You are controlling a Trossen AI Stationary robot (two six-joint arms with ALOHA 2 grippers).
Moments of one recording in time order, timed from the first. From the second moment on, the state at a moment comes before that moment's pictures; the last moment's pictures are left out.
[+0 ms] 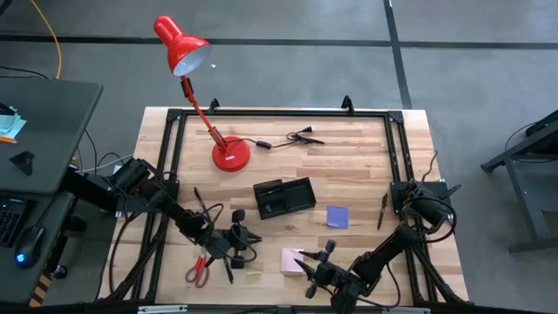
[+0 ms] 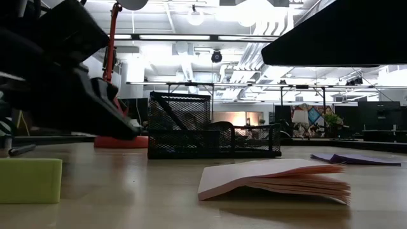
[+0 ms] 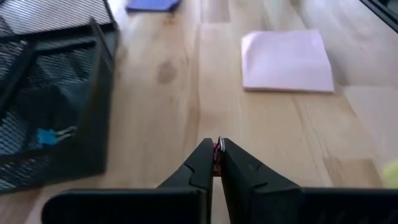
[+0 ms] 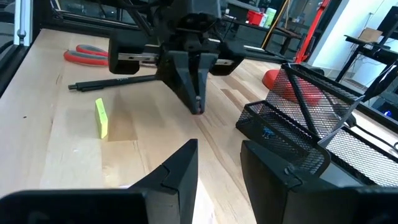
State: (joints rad) left arm -0.53 1.84 0.57 0.66 -0.62 -0.34; right arm 0.85 2.11 1.13 0.35 1.24 0.37
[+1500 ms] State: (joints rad) left arm -0.26 1.84 0.67 0.55 -0.72 -0.45; right arm 0.84 2.11 1.13 0.35 1.21 0.40
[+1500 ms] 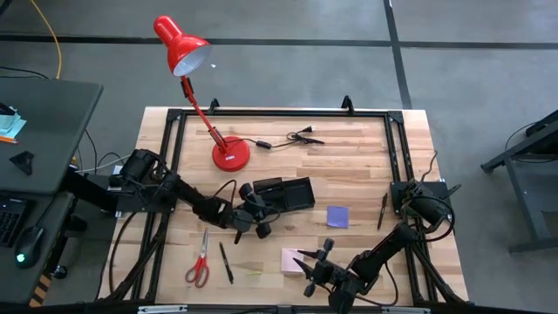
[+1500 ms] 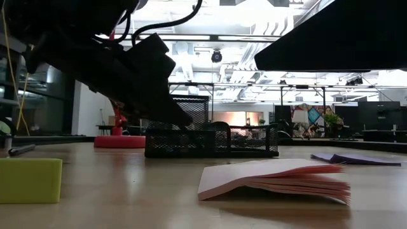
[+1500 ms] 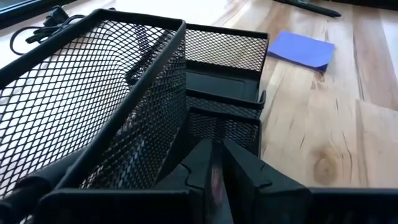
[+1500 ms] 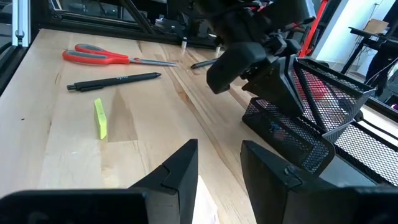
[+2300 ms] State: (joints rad) left arm -0.53 1.81 0.67 0.58 -0.70 -0.35; right arm 0.84 2.12 1.13 0.30 1.20 0.45
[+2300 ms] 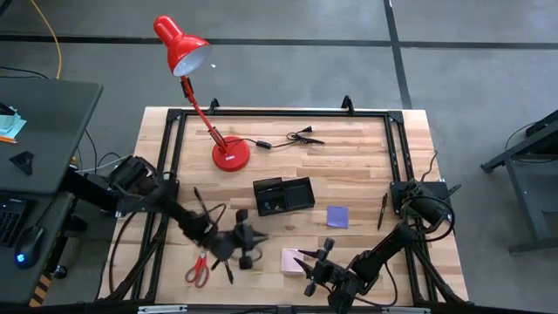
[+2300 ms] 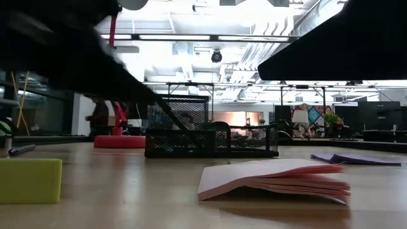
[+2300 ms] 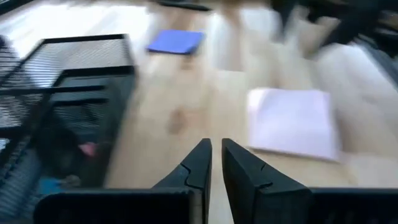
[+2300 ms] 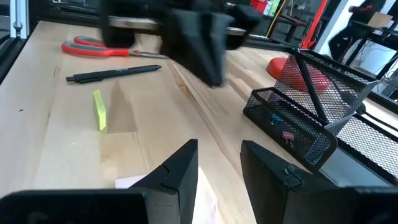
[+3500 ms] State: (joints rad) left arm -0.68 1.81 0.67 0.52 -0.46 -0.61; right arm 0.81 2.12 1.13 0.30 1.15 0.47
